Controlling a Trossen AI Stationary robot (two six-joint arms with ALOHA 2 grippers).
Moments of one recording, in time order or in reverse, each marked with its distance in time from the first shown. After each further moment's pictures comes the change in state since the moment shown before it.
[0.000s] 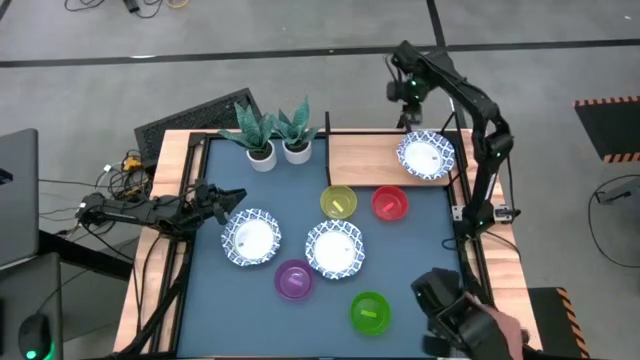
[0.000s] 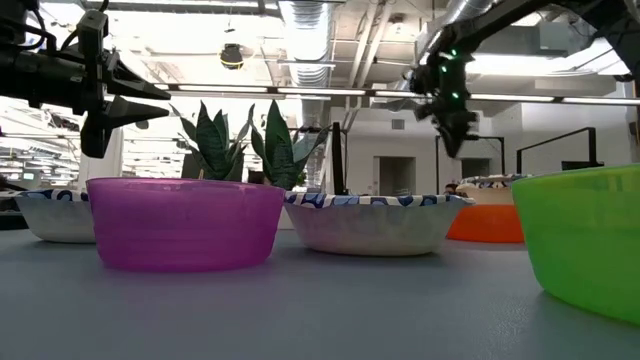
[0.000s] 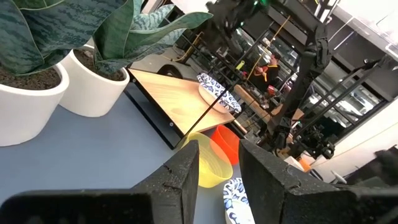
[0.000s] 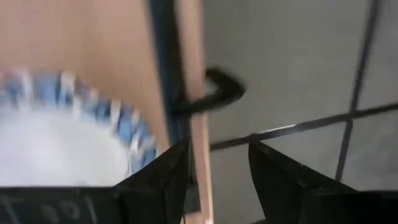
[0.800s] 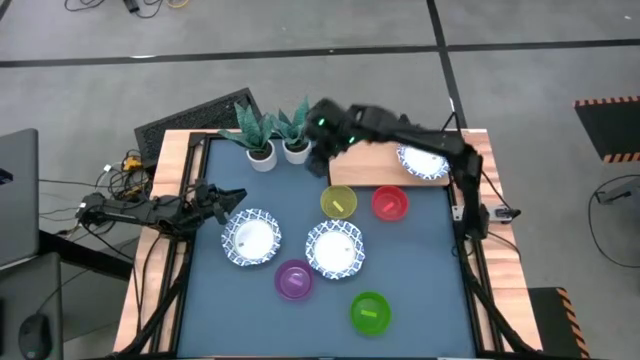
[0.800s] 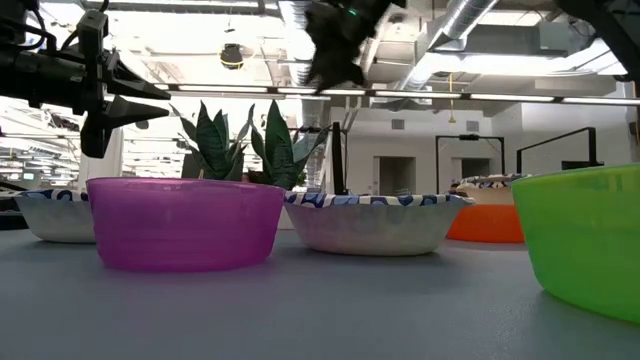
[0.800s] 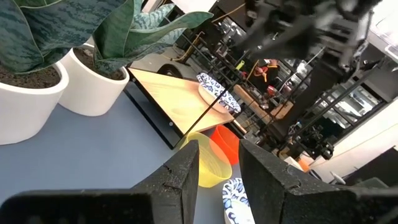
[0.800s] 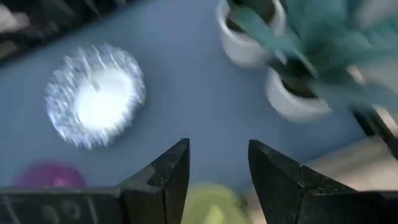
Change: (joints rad) left arm 0.000 0.000 0.000 0.000 0.001 -0.007; right arm 0.701 0.075 0.177 0.349 -0.279 1.058
